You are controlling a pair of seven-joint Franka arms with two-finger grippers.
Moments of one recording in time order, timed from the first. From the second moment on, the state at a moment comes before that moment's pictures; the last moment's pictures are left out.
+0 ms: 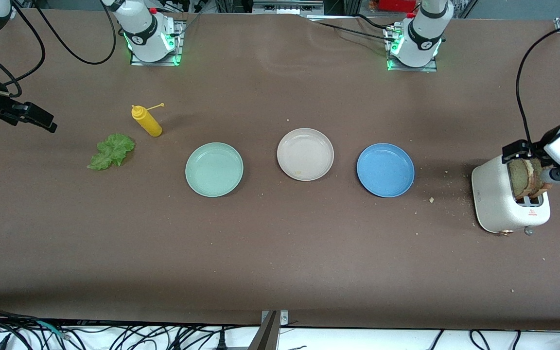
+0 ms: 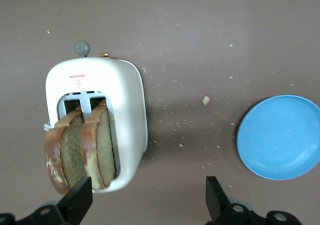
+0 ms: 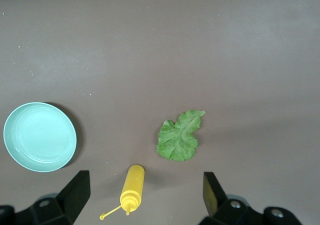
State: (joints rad) left arm 0.18 0.19 -0.04 -1.73 0.08 1.87 0.21; right arm -0.08 -0.03 0.03 -1.77 -0.01 1.73 0.13
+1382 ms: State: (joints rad) left arm 0.31 0.22 -0.04 -1.94 0.12 2.13 0.25; right arm -0.08 -0.03 0.03 -1.77 -0.01 1.73 0.13
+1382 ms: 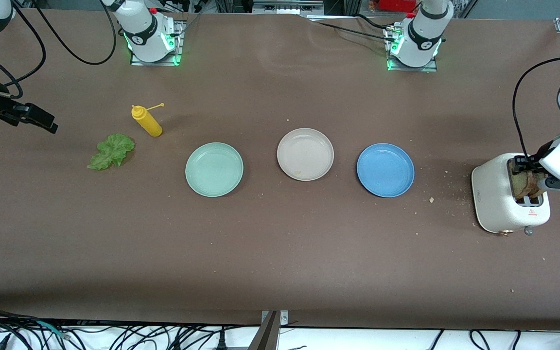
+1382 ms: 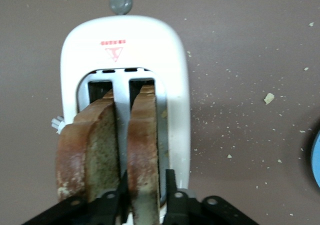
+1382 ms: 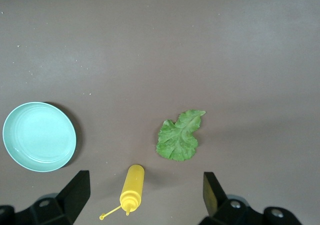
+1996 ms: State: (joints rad) left arm 0.32 0.22 -0.05 -1.89 0.12 2.06 0.23; right arm -0.08 -0.03 0.03 -1.77 -0.01 1.73 0.13
